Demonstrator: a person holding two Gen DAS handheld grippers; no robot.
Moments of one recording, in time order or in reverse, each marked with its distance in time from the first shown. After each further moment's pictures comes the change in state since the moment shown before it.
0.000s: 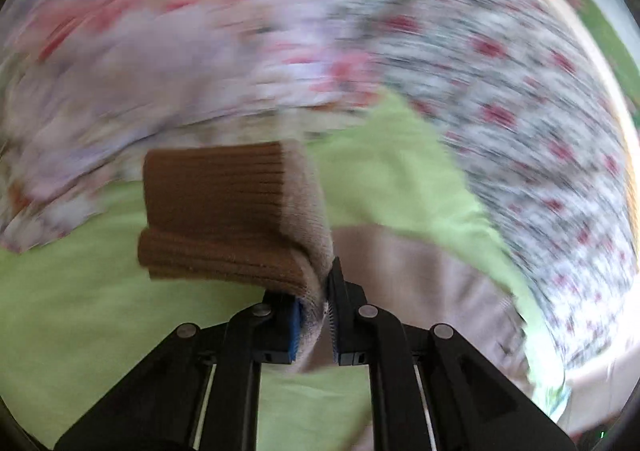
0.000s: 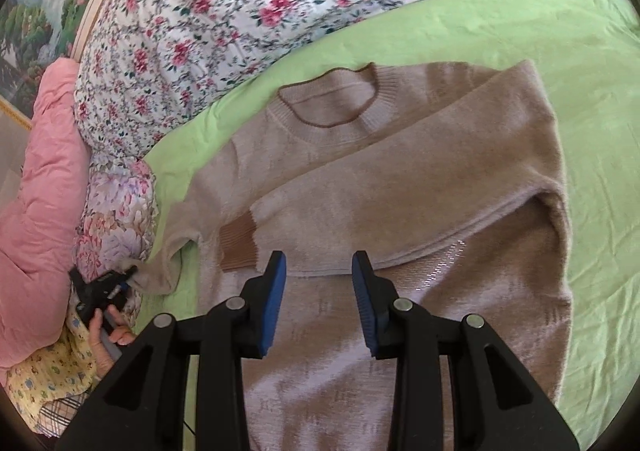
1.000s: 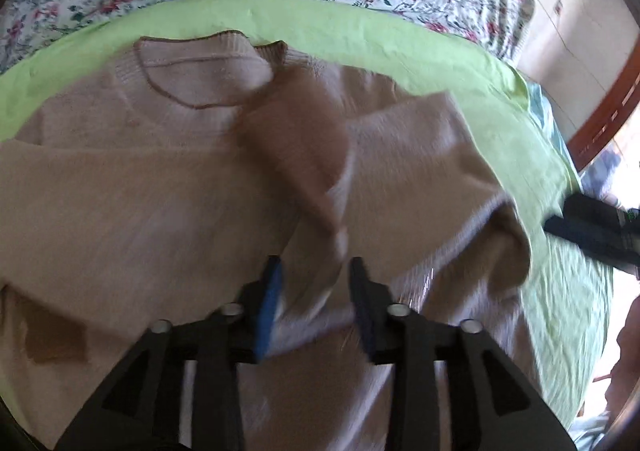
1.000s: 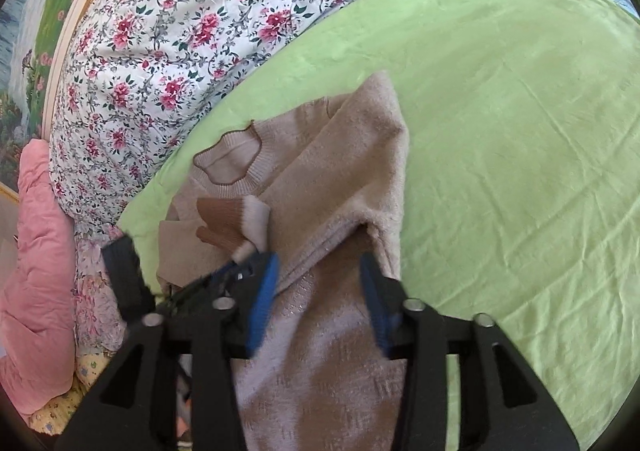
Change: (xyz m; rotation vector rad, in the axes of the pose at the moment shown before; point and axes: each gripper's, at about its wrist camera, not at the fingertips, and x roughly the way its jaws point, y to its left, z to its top) left arm 0.116 -0.314 -0.285 0.881 0.428 -0.258; right arm -0.039 -0.107 0.012 0.159 -0.113 -0.029
